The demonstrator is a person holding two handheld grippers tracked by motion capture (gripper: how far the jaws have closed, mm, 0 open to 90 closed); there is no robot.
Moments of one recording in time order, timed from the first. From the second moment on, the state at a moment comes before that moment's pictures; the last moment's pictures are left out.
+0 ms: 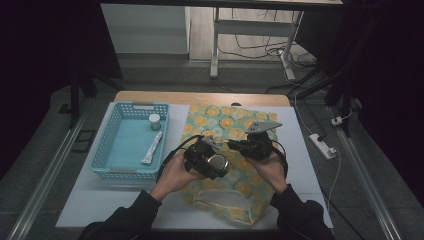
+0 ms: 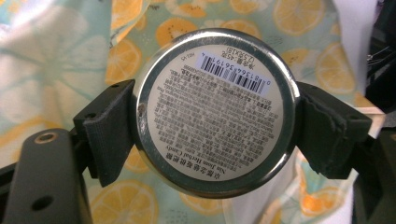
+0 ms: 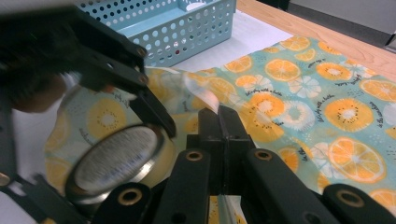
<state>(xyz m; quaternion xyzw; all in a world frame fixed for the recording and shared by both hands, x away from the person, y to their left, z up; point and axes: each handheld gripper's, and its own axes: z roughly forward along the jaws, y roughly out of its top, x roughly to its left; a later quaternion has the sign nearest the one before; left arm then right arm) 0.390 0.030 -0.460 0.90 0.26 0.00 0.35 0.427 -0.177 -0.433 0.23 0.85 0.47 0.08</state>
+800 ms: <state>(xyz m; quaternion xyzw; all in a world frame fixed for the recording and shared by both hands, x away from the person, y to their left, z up) 0.417 0.016 -0.498 0.90 0.29 0.03 0.34 0.427 -0.172 -0.437 0.23 0.86 0.46 0.08</state>
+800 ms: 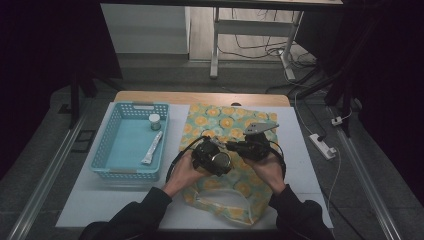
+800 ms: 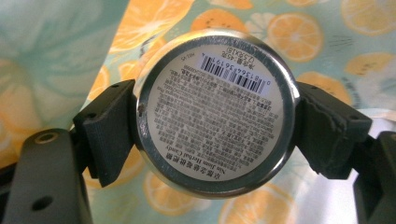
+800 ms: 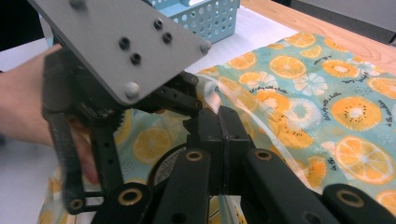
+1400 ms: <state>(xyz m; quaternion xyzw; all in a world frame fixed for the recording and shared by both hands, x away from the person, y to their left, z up) 0.424 0.018 -0.524 0.90 0.30 0.05 0.33 0.428 -0.172 -0.440 0.23 0.86 0.45 0.08</state>
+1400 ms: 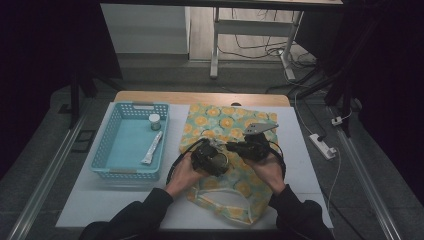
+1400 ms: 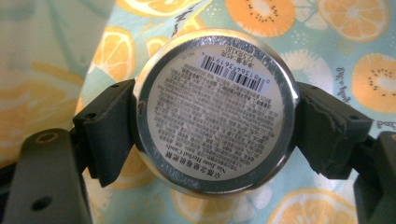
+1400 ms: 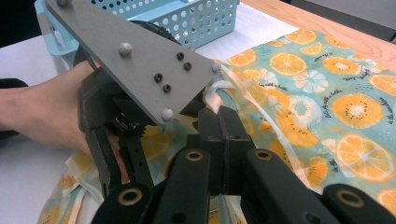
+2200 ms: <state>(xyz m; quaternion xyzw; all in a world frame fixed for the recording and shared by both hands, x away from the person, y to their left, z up) 0.414 0.027 -0.498 0.89 0.29 0.01 0.36 0.429 -0.177 -0.440 0.23 0.85 0.46 0.08</state>
